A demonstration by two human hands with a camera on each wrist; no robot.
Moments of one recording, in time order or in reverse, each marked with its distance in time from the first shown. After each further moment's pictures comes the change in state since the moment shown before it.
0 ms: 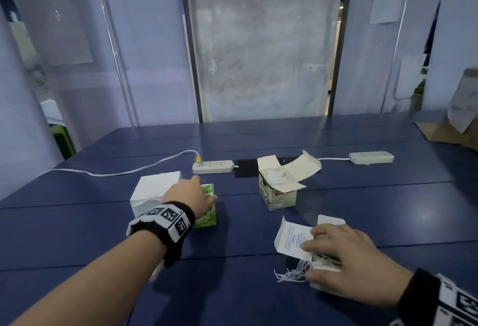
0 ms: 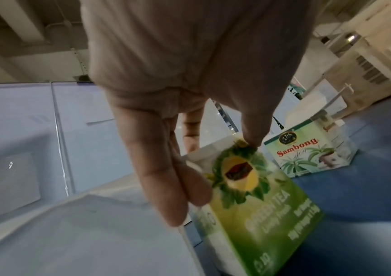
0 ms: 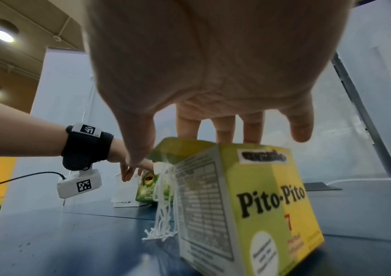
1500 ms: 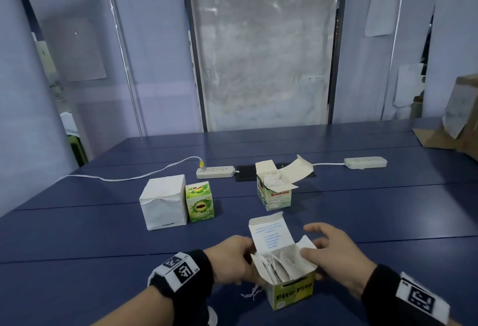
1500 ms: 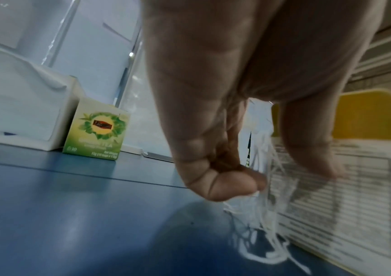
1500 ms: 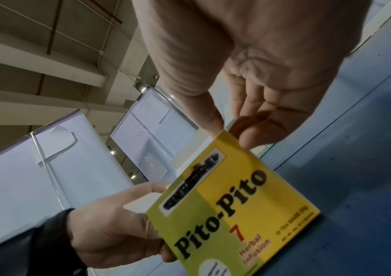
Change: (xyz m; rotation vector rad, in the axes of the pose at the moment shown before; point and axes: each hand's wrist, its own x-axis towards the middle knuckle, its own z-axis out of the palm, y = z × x) left_hand -0.135 0.053 -0.001 -0.815 -0.766 0.391; right_hand -0.007 -0.015 0.019 1.065 0.193 0.352
